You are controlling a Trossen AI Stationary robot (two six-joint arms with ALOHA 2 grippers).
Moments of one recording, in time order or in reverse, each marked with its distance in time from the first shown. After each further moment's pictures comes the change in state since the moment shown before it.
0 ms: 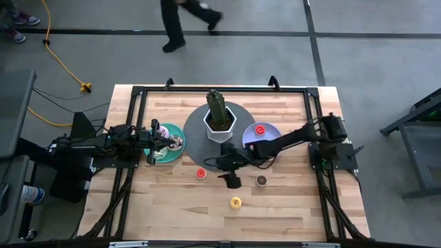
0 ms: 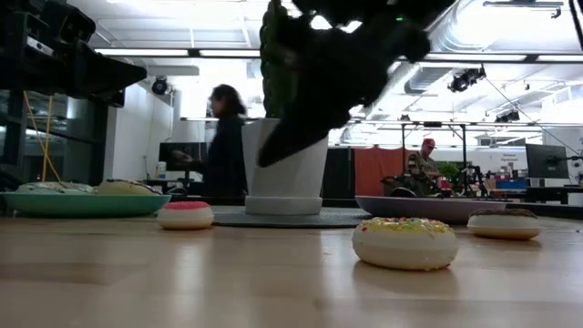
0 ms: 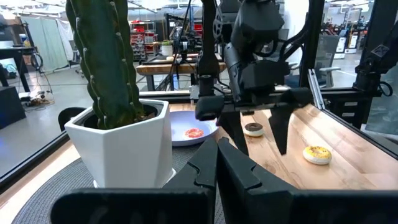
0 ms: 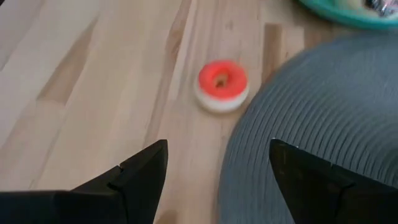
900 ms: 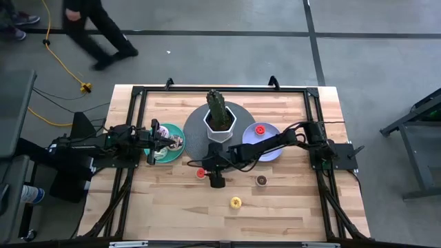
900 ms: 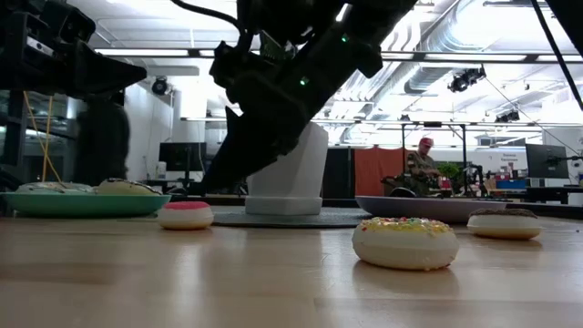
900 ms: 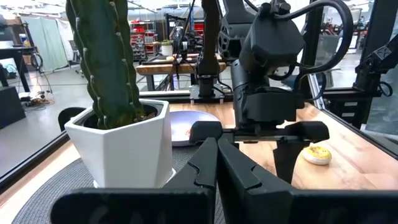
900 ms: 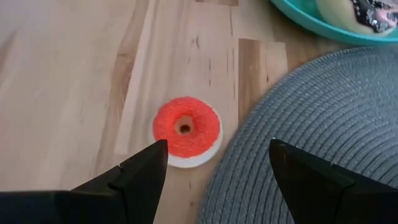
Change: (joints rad) left arm 0.000 0.000 0.000 0.000 0.000 0.000; right arm -0.011 0.238 0.268 -0.054 0.110 0.003
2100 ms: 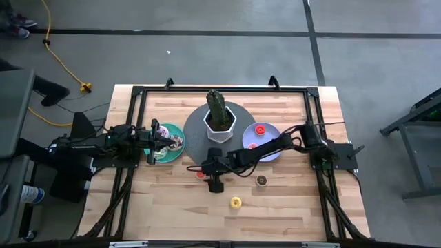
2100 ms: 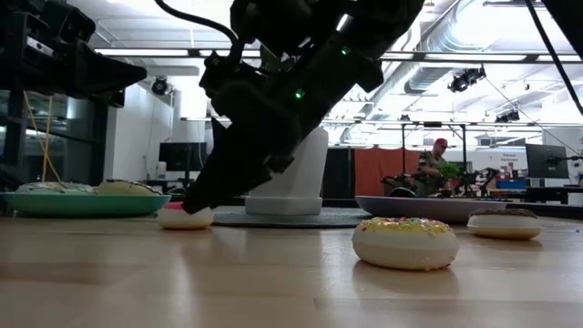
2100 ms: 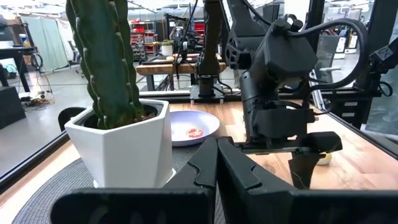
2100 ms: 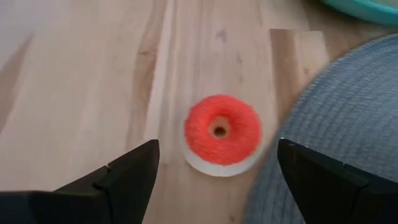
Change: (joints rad) left arm 0.000 0.000 0.000 0.000 0.000 0.000; right arm 0.031 0.055 0.000 0.070 -0.004 0.079
